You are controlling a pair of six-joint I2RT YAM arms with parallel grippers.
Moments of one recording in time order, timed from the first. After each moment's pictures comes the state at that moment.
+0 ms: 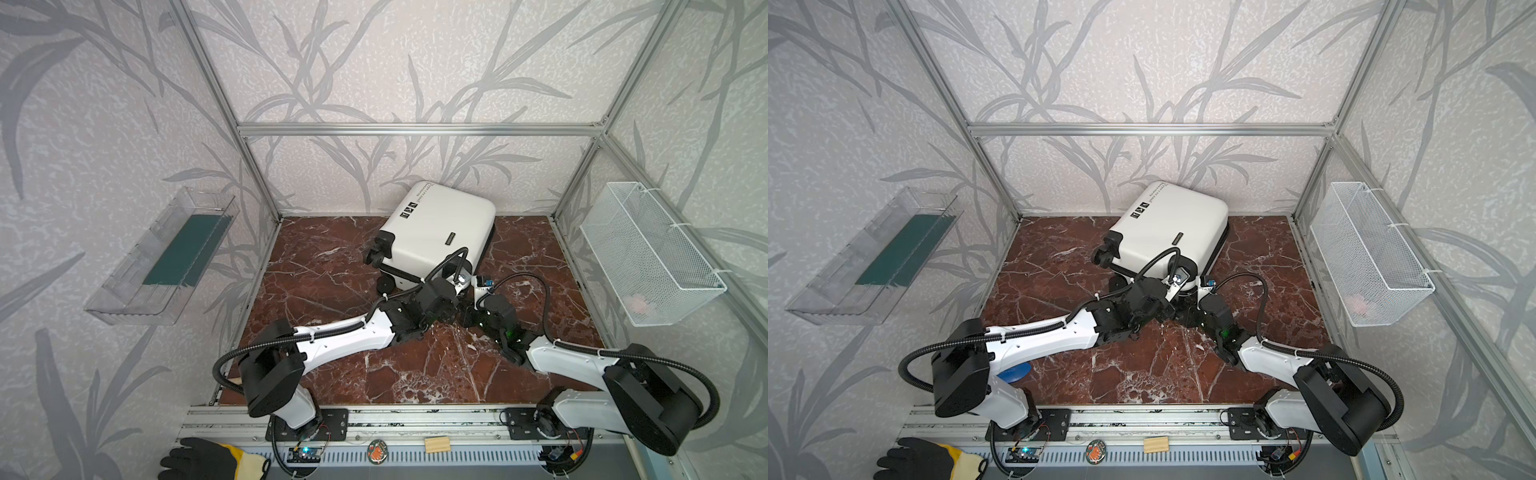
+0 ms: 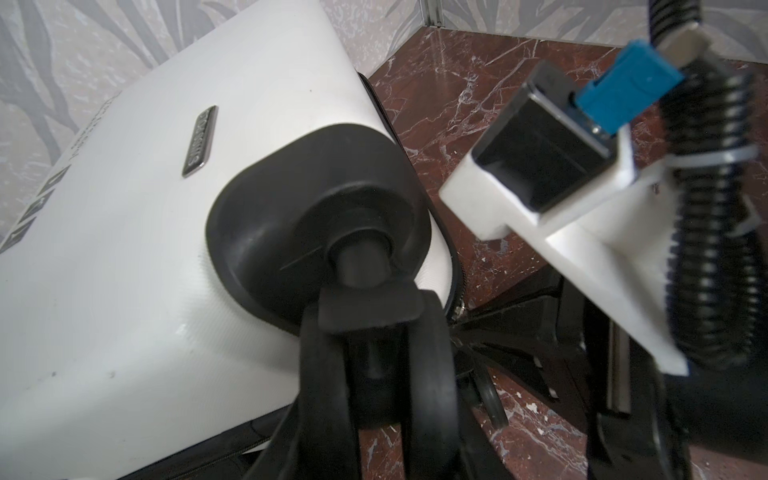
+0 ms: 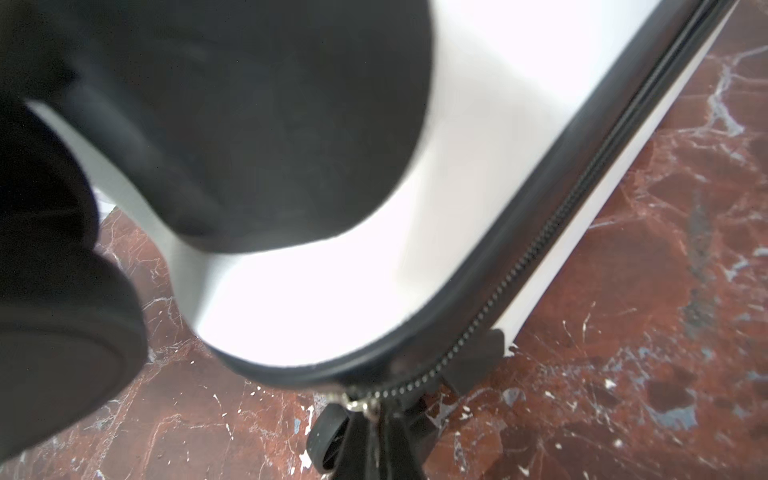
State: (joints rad) left arm -1.03 1.57 1.09 -0.07 -0.39 0.14; right arm 0.61 1.29 0.38 0.45 0.12 0.49
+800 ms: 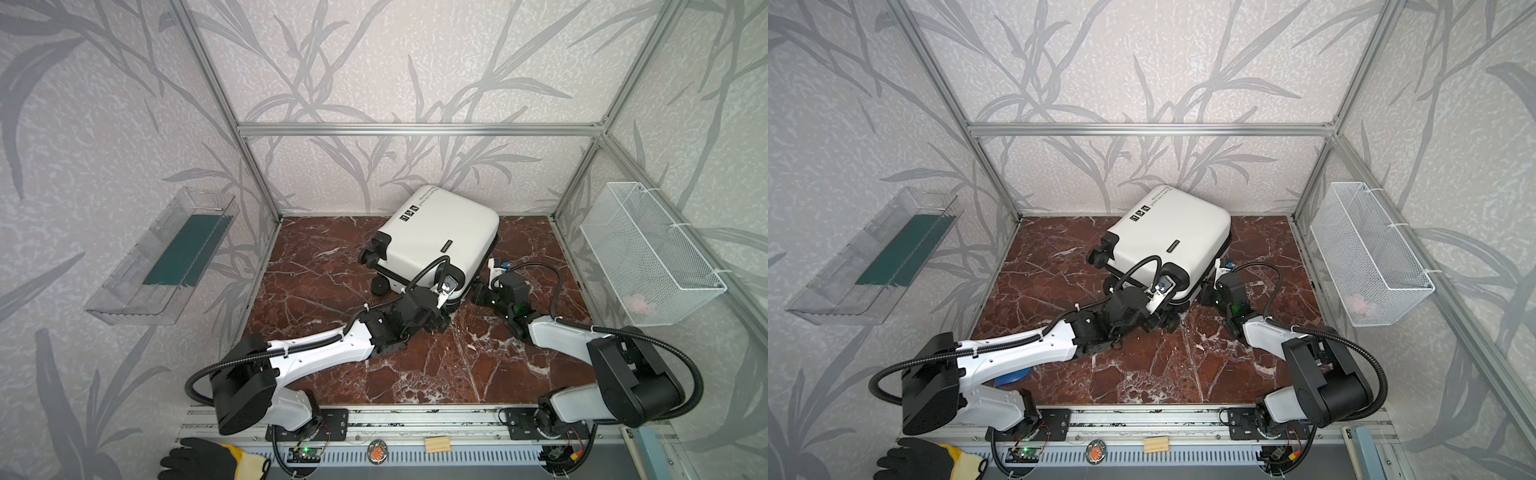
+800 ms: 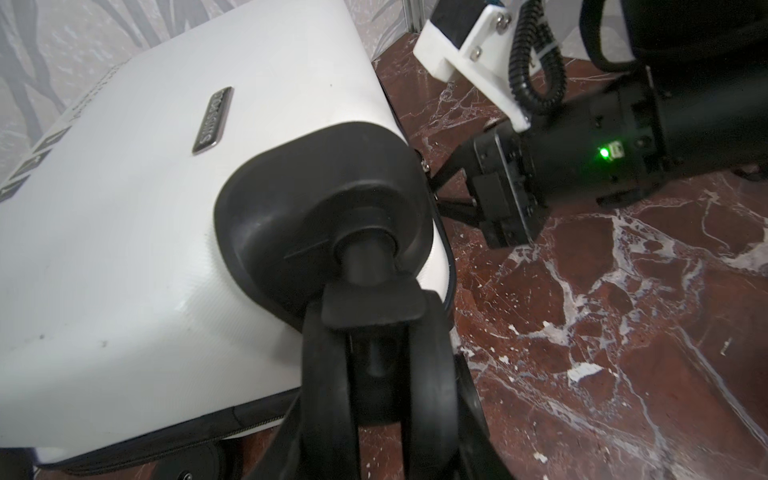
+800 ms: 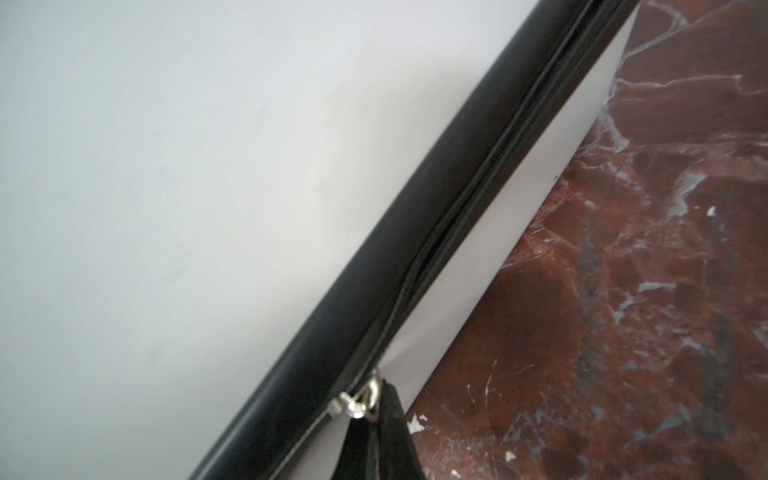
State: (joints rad) left arm -1.03 1.37 0.89 -0.04 -0.32 0.09; right arm 0.31 1.44 0.52 0.43 -0.07 0.51
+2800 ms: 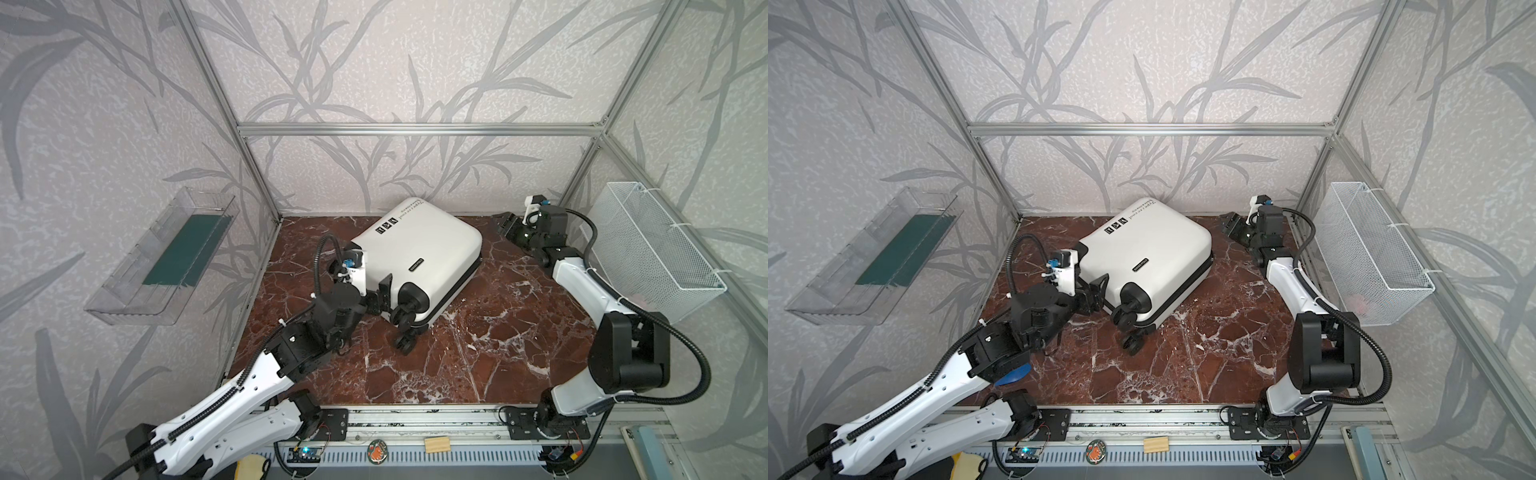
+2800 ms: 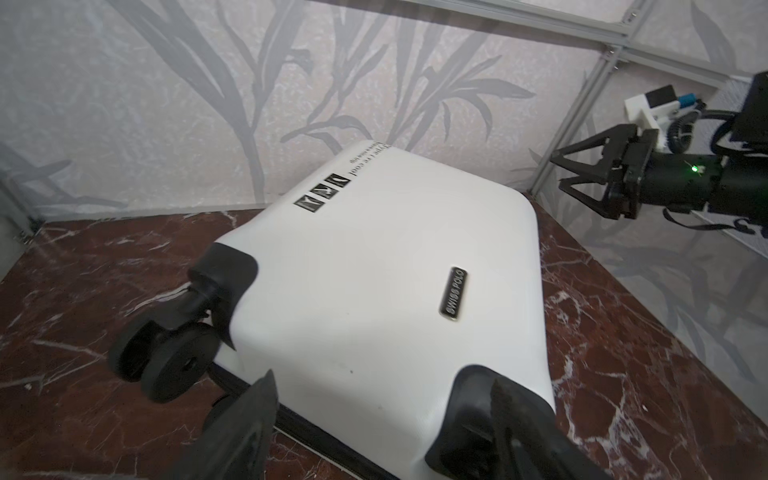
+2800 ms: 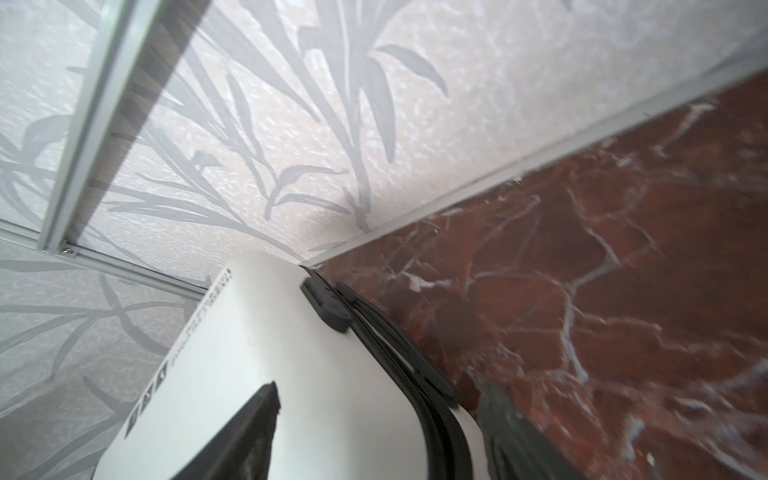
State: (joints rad) left arm -0.77 0.86 0.90 -0.37 -0.44 -0.39; right arm 0.04 1.63 1.27 -0.05 -0.39 0.59
